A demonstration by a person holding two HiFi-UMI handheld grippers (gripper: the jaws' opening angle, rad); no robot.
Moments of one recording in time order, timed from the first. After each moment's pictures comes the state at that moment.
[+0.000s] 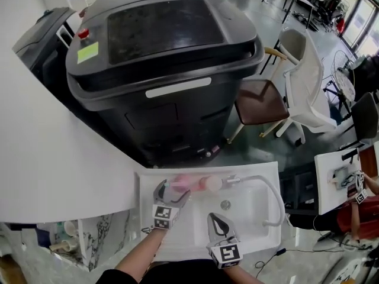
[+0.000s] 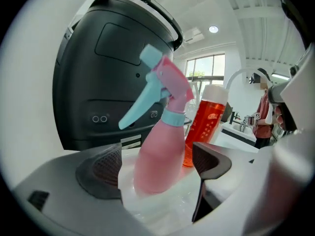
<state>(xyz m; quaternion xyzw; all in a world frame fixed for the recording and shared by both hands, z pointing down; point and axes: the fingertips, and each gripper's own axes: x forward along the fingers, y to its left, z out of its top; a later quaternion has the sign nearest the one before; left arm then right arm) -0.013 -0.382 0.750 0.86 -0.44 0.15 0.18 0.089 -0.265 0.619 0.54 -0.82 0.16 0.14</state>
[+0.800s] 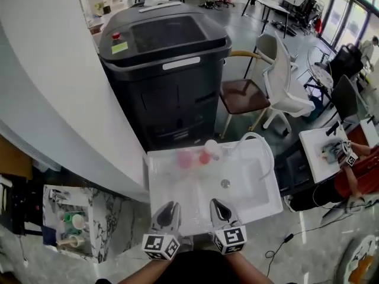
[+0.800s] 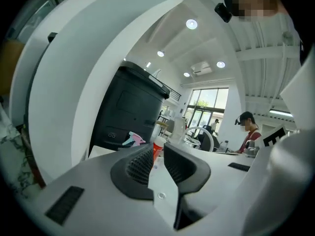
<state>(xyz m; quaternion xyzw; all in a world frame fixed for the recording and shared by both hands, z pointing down) -0.086 -0.125 0.553 0.86 -0.47 -0.01 0.22 0.049 -0.114 0.549 0.59 -0.79 0.13 0.09</state>
